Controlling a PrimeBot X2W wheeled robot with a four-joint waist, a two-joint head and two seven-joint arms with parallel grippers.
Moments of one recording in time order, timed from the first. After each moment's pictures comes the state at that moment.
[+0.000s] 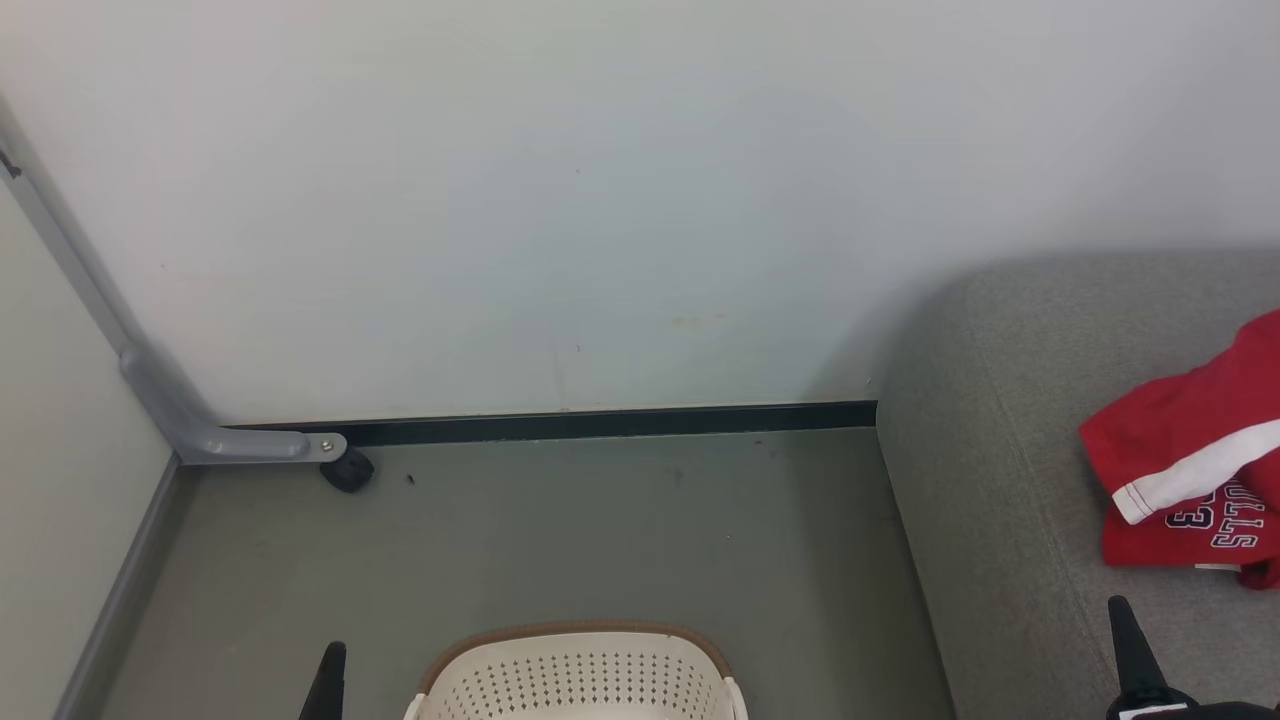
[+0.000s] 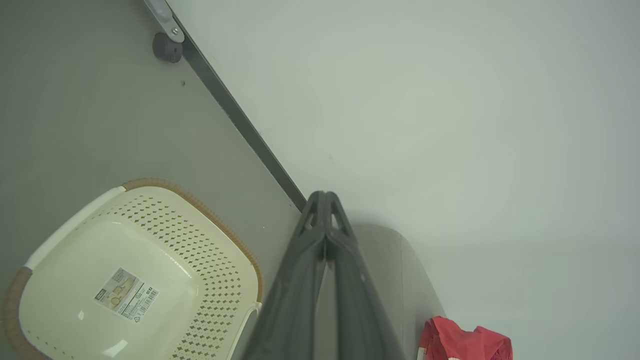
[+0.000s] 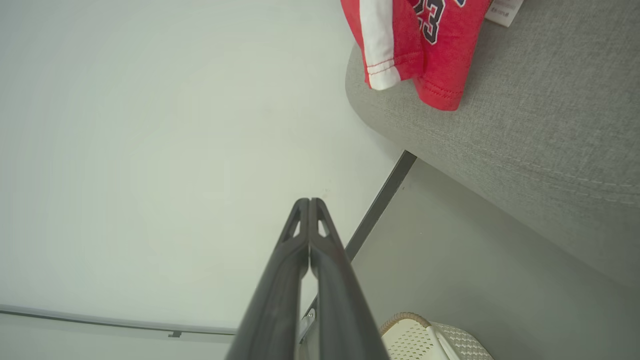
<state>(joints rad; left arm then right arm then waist) -0.04 0.06 -0.01 0.31 -1.24 -0.05 0.03 -0.05 -0.09 -0.06 0.28 1.21 0.07 0.01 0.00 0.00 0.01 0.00</state>
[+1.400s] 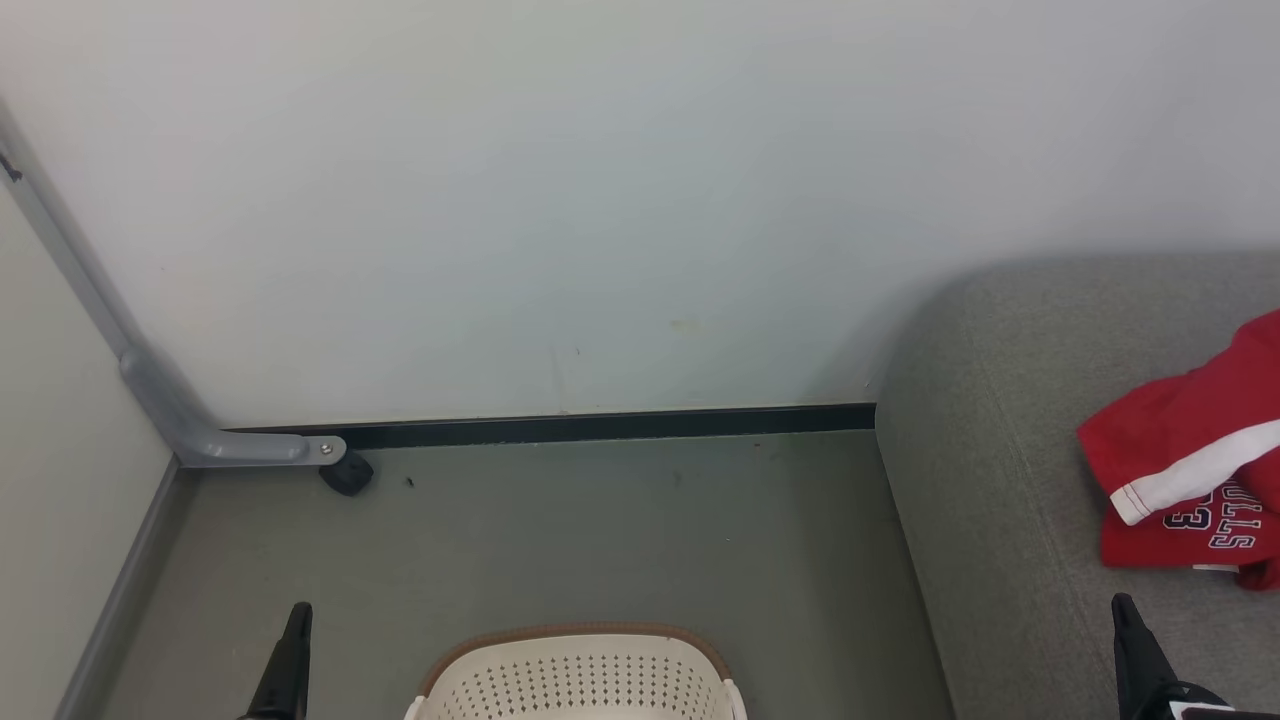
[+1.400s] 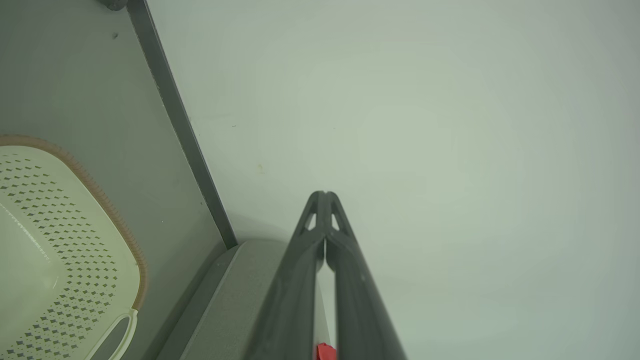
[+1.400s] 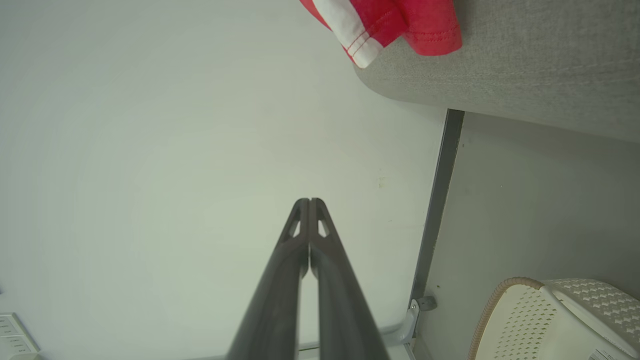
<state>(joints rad) -0.08 0.04 0.09 0.31 -1.60 -0.12 0.11 -0.07 -0.04 -0.14 0.30 1.59 0.11 0.11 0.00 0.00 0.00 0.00</state>
